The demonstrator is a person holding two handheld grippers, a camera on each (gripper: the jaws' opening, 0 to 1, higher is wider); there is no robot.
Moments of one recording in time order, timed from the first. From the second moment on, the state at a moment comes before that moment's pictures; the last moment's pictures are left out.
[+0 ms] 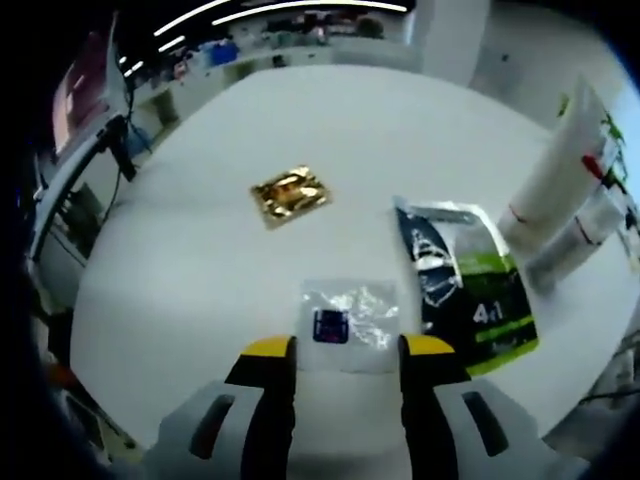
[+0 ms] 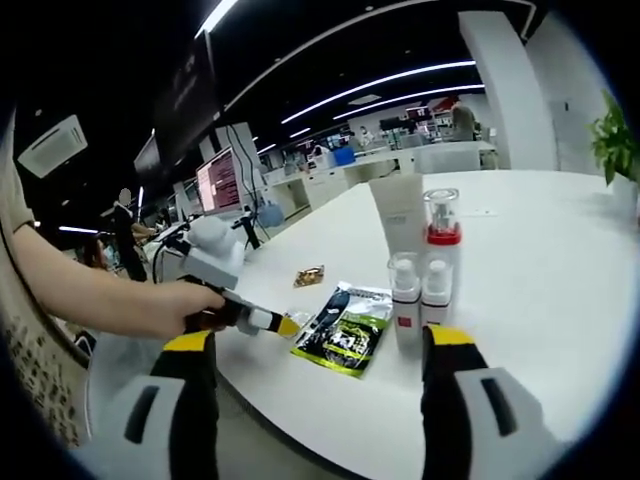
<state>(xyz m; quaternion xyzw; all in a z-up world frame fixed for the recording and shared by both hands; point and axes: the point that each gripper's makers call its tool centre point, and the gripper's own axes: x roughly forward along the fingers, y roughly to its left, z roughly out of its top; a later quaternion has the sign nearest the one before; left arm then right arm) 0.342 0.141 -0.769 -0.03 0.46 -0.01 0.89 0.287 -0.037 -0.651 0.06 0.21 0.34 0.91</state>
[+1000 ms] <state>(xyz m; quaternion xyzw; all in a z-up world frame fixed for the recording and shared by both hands) 0.326 0.161 -0.726 0.01 0.39 -0.16 0.91 0.292 -0.044 -0.656 0.05 0.22 0.31 0.92</state>
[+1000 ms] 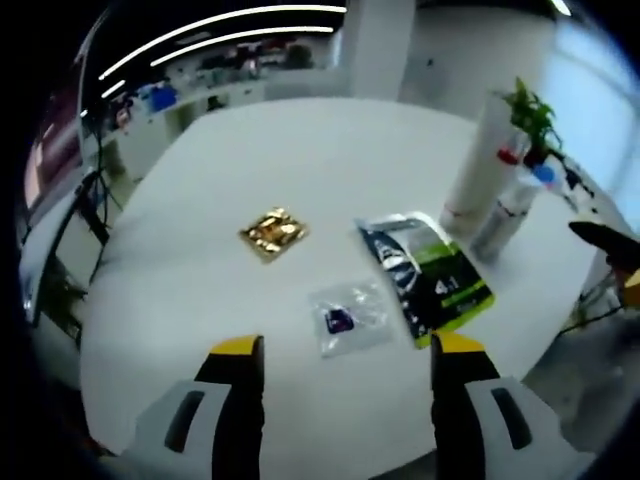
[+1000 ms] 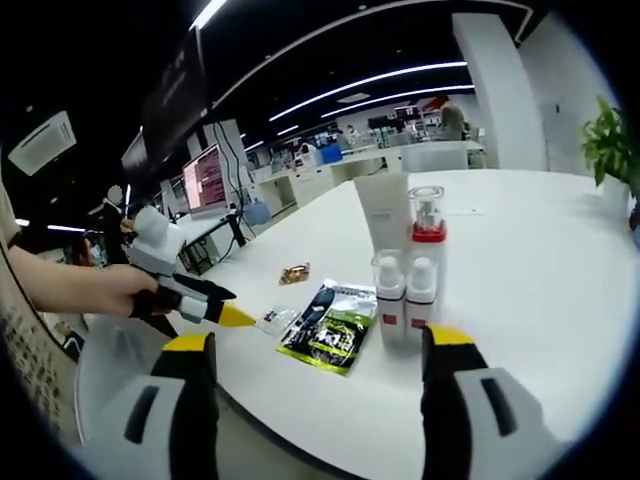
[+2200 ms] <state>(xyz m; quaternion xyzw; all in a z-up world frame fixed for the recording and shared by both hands) 0.284 0.184 -0.704 0.04 0.37 -0.21 0.91 0.292 -0.046 -0.659 0.04 0.23 0.31 0.92</state>
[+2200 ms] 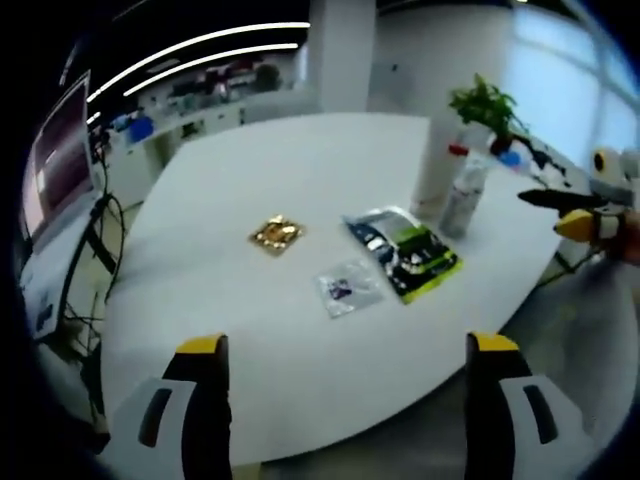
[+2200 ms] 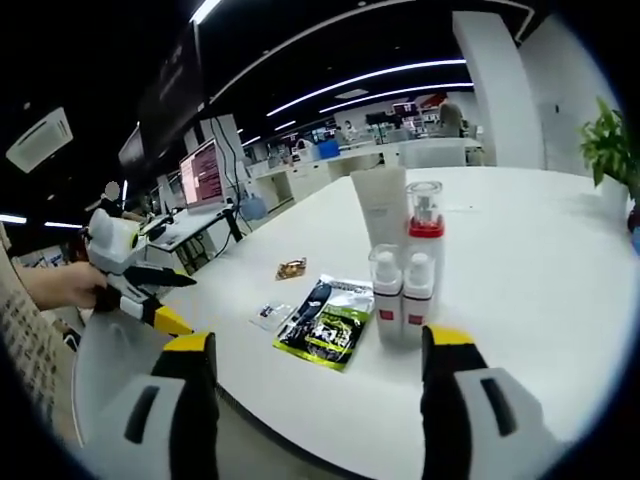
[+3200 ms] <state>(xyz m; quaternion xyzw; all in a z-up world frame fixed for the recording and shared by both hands) 0.361 0.188 -0.723 0.14 0.41 -0.29 0.85 0.299 -0.058 -0.664 0.05 0.23 0.28 0.93</state>
